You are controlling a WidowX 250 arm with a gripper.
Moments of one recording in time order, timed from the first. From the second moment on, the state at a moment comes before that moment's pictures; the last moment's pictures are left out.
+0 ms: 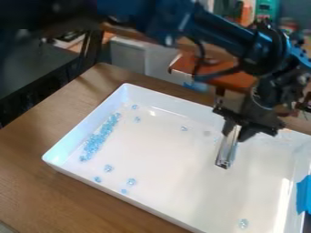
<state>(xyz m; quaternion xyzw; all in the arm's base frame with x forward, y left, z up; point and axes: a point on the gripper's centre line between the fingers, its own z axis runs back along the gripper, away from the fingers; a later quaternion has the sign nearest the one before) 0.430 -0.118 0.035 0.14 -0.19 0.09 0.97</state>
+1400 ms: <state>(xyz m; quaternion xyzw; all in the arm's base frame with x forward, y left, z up) 0.441 -0.070 0.007 0.16 -0.15 0.12 0.97</state>
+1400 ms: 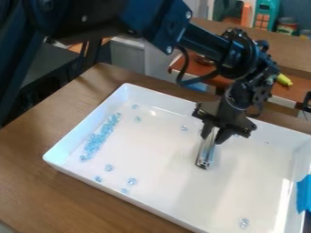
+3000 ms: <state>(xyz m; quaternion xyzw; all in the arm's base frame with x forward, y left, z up) 0.398 0.021 0.039 0.16 -0.13 0.16 0.97</state>
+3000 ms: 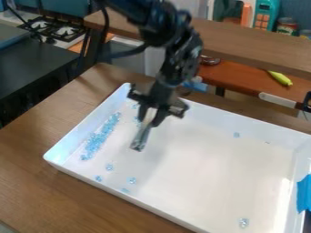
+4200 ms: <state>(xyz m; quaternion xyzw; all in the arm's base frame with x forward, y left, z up) 0.362 -0.203 0.009 0.02 -0.08 0.04 1.00</state>
